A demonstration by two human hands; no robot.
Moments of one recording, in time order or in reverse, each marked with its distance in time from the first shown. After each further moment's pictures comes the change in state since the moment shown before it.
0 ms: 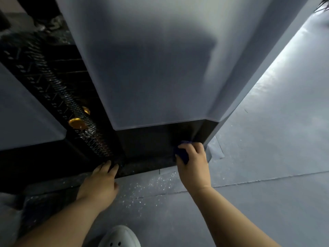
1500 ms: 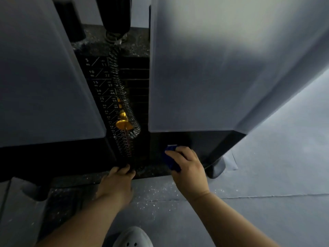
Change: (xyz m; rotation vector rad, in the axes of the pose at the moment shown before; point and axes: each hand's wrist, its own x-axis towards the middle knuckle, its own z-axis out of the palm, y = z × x) left_hand -0.009 -0.015 -0.010 -0.058 -0.016 0.036; right_hand -0.007 -0.046 0.040 -0.099 0.036 -0.512
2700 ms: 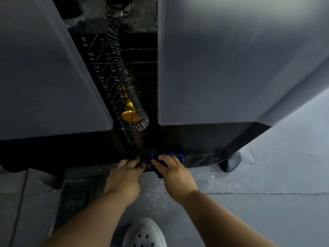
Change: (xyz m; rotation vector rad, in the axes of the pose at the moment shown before) left_hand -0.001 -0.006 0.008 0.002 0.059 -0.004; right_hand -0.024 -0.013 0.072 -0.039 -0.356 -0.131
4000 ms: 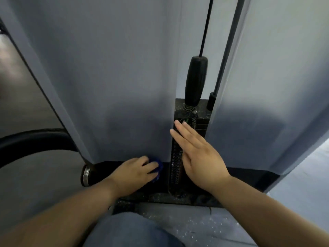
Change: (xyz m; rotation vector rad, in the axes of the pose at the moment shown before) left_hand -0.063 -0.116 -0.133 0.607 0.935 0.761; right_hand 0.086 -0.130 -0.209 -0.093 0.273 -0.339
